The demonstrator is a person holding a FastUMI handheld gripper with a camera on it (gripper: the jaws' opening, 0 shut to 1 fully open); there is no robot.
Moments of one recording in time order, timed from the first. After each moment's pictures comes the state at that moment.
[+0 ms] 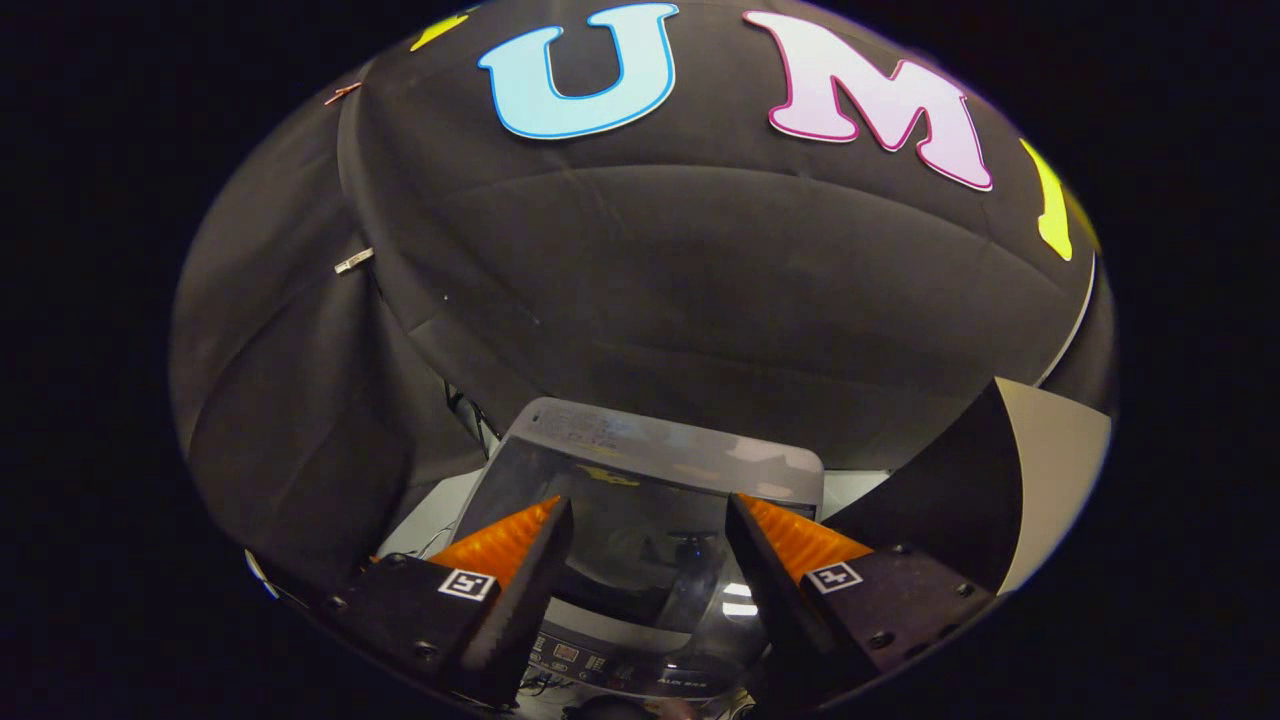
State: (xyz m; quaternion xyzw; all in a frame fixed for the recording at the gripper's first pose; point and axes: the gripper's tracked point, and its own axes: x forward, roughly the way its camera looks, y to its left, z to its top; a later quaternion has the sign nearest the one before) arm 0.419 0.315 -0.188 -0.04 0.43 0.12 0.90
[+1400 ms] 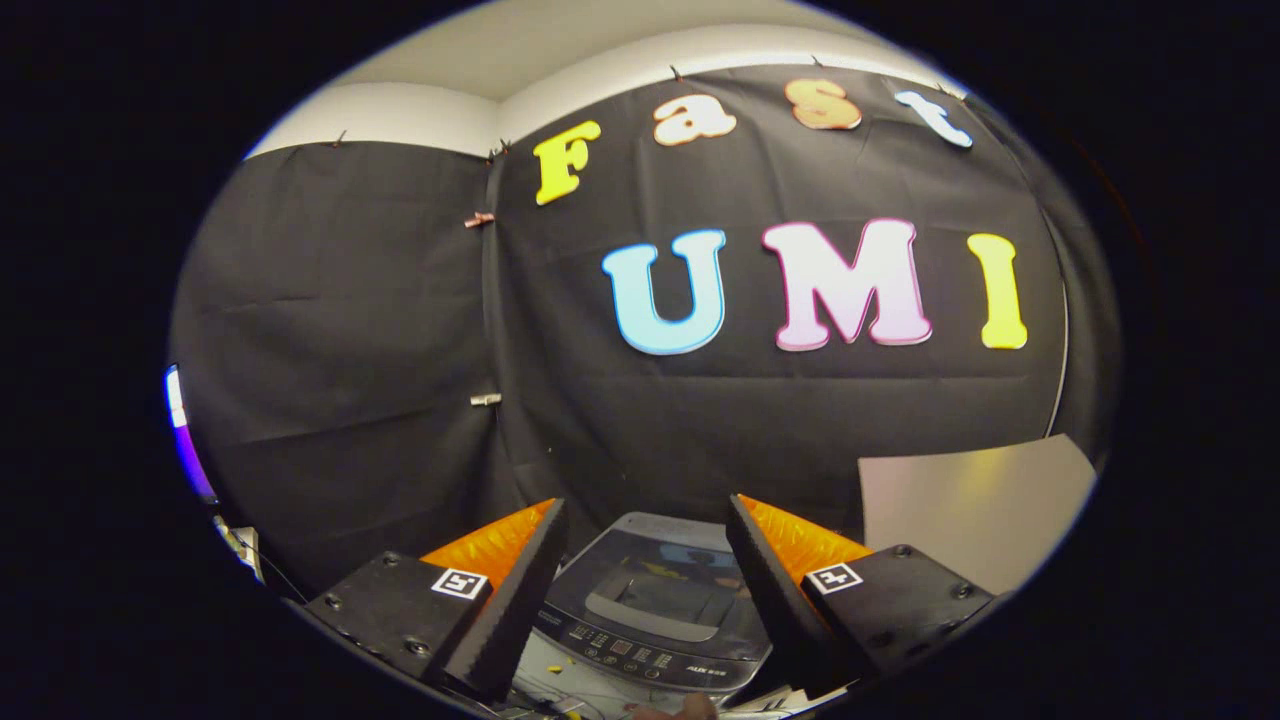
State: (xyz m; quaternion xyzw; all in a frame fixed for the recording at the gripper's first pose) arm 0.215 0.277 0.031 0.02 0.10 0.23 0.97
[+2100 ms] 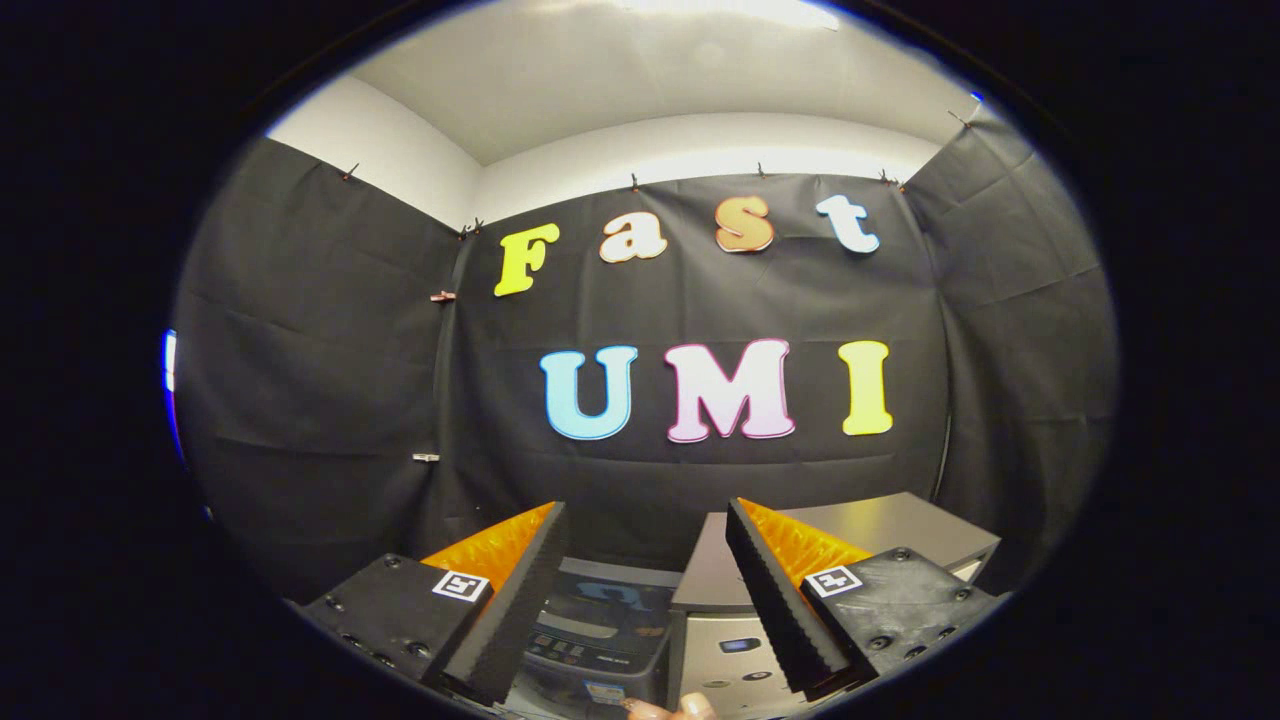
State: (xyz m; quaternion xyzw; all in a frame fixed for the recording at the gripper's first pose) arm 0.079 0.134 0.097 -0.02 -0.03 0.11 0.99
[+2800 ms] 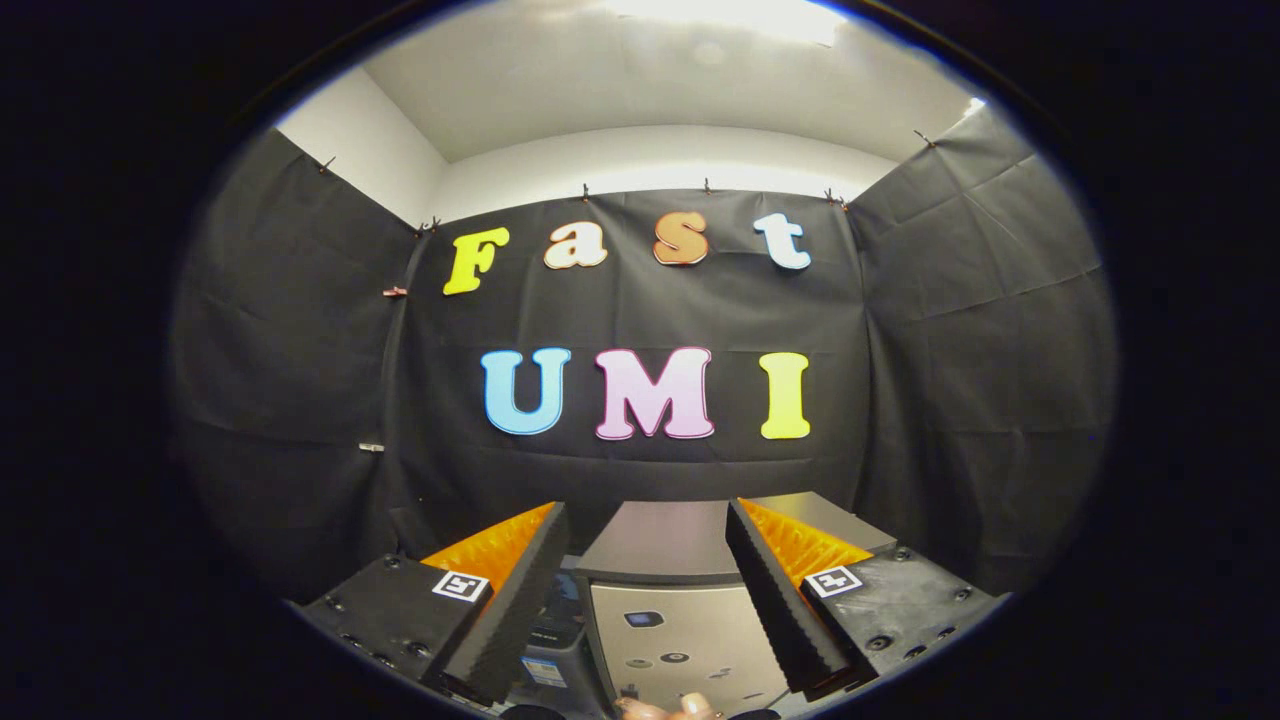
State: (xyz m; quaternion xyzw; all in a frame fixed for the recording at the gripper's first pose) arm 0.040 0.044 0.097 -0.03 -0.03 0.03 1.00
